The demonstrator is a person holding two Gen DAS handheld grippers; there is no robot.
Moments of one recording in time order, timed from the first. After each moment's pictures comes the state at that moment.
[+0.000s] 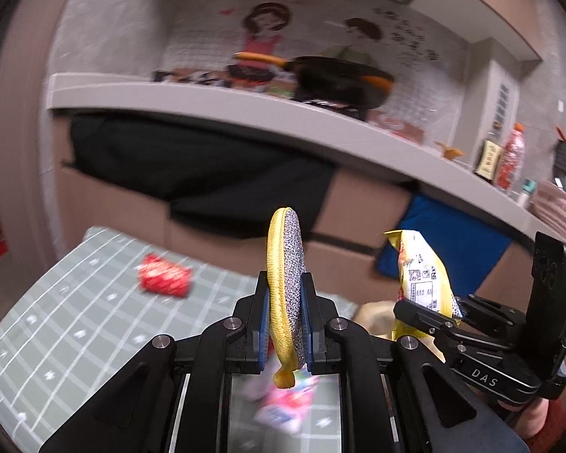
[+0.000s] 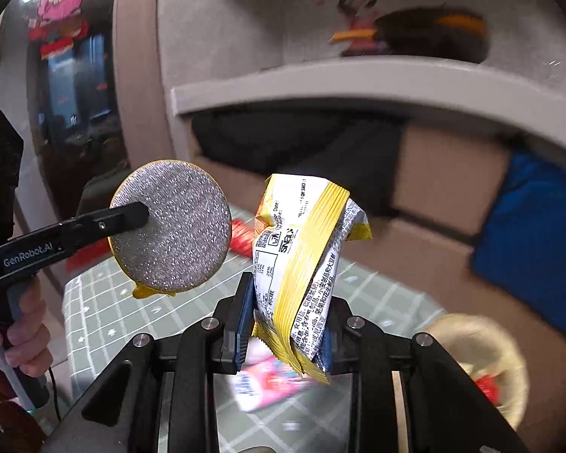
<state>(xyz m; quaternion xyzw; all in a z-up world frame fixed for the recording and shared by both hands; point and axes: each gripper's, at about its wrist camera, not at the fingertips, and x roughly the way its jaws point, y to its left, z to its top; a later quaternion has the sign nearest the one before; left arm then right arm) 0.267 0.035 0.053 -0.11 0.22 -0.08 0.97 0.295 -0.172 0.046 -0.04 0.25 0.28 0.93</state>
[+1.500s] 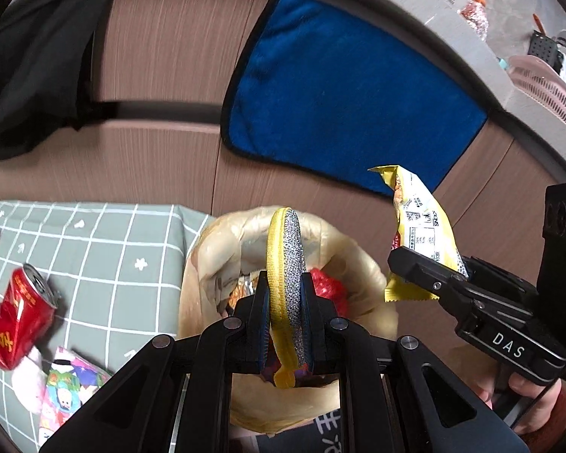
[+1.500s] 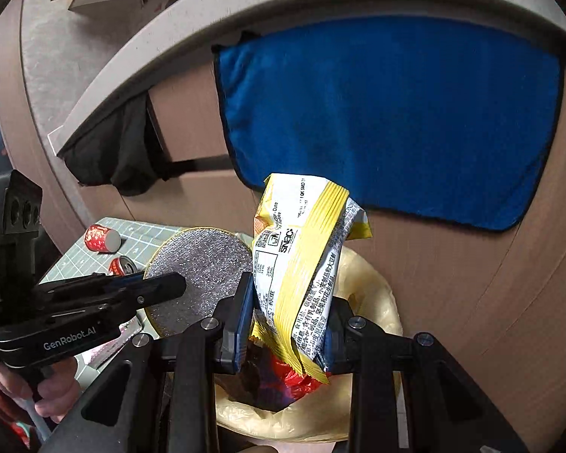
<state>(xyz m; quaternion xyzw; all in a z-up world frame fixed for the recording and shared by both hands) 0.387 -0.181 -0.067 -0.06 0.39 -0.23 0.89 0.348 -0.370 -0.050 0.07 0.33 0.13 0.93</state>
